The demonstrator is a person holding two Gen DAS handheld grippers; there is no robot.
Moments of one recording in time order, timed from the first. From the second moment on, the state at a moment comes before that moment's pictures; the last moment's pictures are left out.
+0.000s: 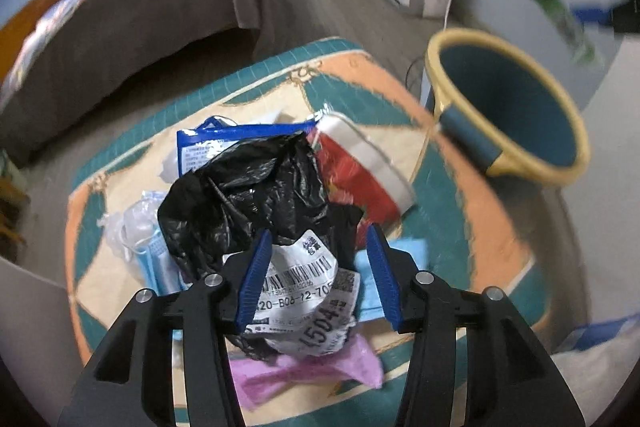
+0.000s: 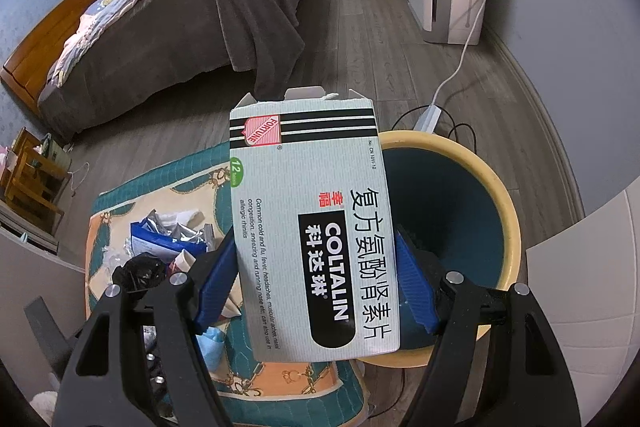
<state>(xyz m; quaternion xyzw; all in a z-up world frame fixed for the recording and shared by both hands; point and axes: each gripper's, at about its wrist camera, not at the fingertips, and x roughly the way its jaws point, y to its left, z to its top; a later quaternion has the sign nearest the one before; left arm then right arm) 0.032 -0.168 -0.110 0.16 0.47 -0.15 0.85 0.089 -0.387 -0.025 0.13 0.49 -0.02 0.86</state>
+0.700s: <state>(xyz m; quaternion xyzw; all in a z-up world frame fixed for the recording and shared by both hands) 0.053 -0.161 -0.009 0.13 0.35 -0.15 0.92 0.086 -0.407 -0.031 0.16 0.49 -0.04 0.86</state>
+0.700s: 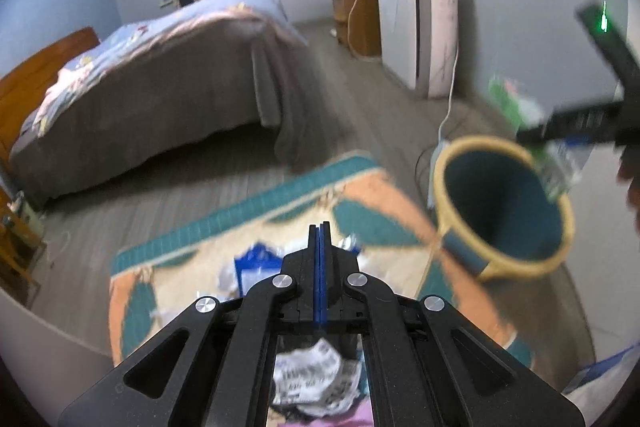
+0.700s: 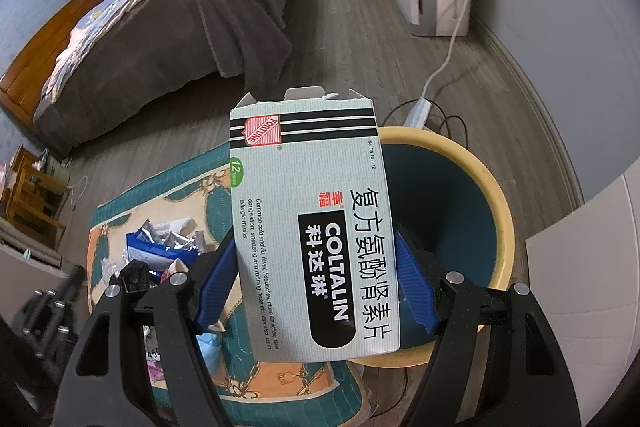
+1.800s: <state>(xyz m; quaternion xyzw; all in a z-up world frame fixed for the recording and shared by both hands) 0.046 -0.173 -0.007 0.12 0.34 -0.14 0.92 0.087 -0.431 -0.036 0.17 0.49 -0.06 0.85</state>
